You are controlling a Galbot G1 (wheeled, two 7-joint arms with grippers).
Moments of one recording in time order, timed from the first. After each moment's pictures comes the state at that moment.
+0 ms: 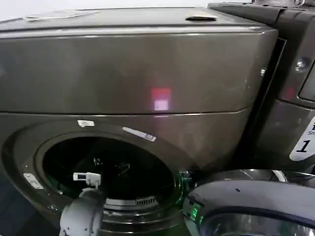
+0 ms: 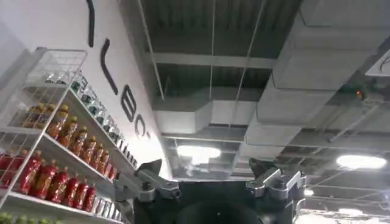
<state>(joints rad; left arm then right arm) 0.98 -1.40 -0.59 -2.06 1.11 0.39 1.09 -1.67 0.92 2.44 1.75 0.43 -0.22 0.07</state>
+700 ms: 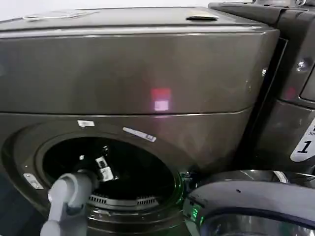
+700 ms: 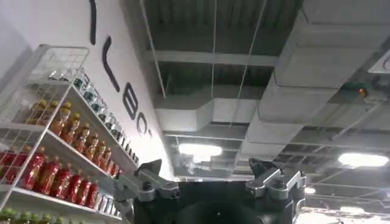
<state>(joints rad) 0.82 -1.29 -0.52 -1.92 1.25 -0.30 1.32 -1.67 0.93 2.42 1.74 0.43 -0.21 0.07</state>
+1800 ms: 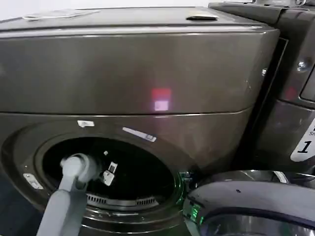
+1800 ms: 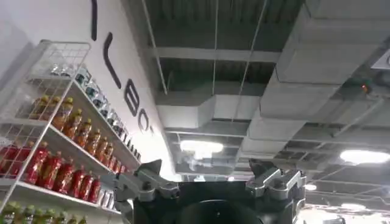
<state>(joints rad) 0.76 -1.25 -0.43 -1.66 1.22 -0.33 1.35 -1.65 0.92 2.40 1.72 0.41 -0.21 0.06</state>
